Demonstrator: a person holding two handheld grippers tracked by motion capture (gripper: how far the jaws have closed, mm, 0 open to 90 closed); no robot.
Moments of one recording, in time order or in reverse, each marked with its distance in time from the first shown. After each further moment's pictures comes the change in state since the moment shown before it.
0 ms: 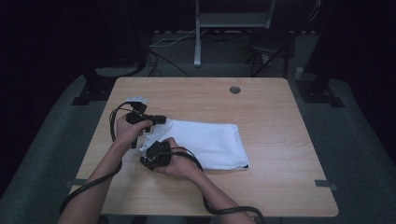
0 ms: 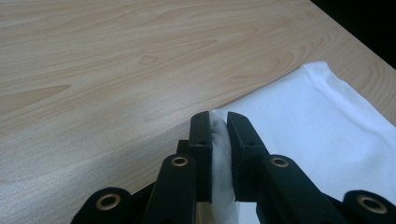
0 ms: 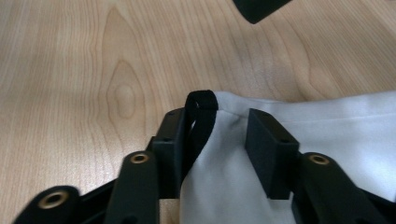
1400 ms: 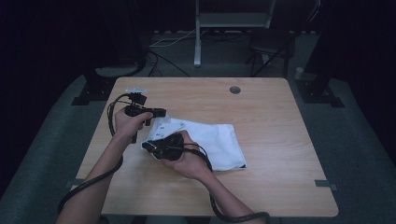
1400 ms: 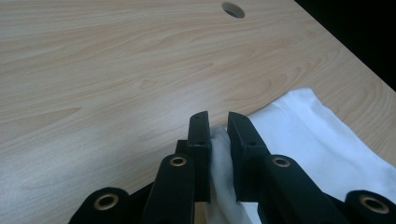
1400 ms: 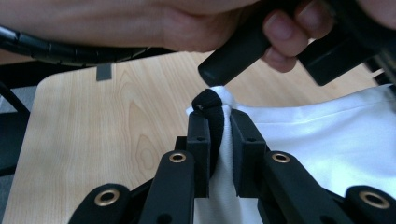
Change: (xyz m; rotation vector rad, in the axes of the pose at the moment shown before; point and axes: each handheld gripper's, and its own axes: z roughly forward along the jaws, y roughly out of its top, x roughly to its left) left arm -0.028 0.034 -0.019 0.000 0.063 -0.031; right arm 0.011 0.016 -0.083 -0.264 -0.087 0.071
